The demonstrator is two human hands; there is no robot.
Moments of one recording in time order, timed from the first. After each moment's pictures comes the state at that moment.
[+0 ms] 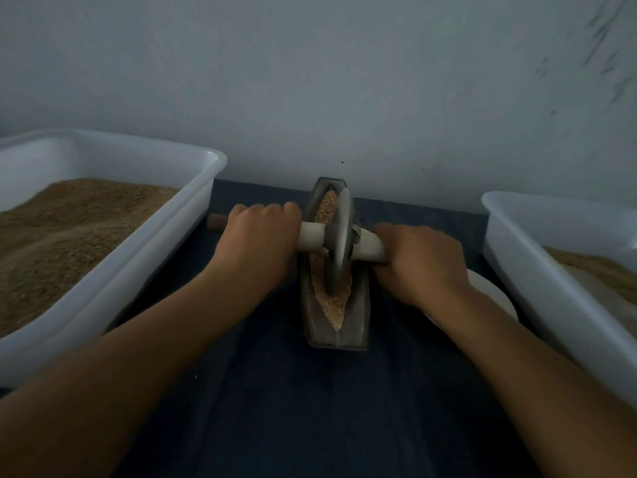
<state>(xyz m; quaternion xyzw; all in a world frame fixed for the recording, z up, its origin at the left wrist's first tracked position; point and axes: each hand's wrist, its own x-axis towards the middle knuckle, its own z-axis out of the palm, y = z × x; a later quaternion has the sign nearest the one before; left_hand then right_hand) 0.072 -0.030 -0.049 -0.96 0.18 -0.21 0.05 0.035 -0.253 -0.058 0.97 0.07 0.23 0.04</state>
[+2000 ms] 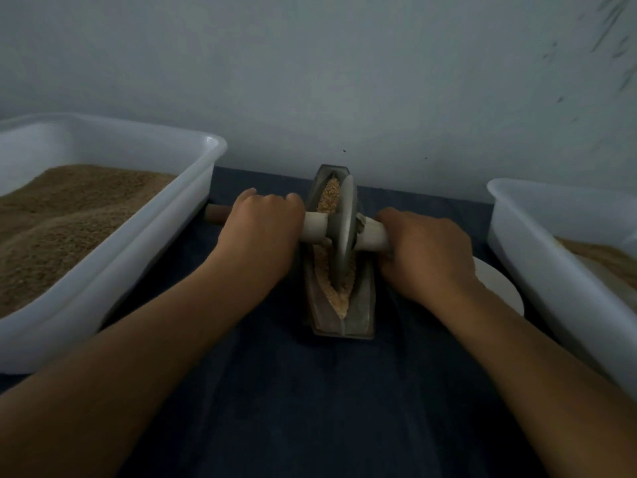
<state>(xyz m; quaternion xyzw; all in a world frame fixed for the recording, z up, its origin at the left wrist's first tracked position) 0.063 -0.033 -0.044 -0.96 0.19 -0.16 0.08 0.025 -0.248 -0.062 0.95 0.08 0.29 0.08</state>
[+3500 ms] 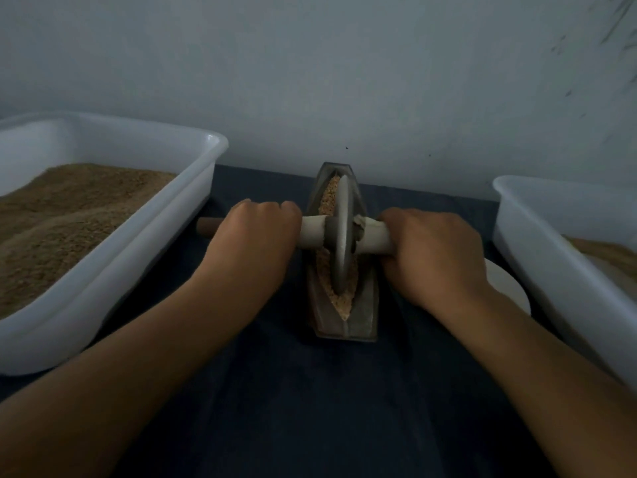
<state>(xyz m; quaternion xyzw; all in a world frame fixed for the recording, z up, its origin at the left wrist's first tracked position) 0.046 -0.026 -0.043 -0.96 0.19 -0.16 0.10 0.016 -0.243 -0.055 0.95 0.08 0.28 0.10</state>
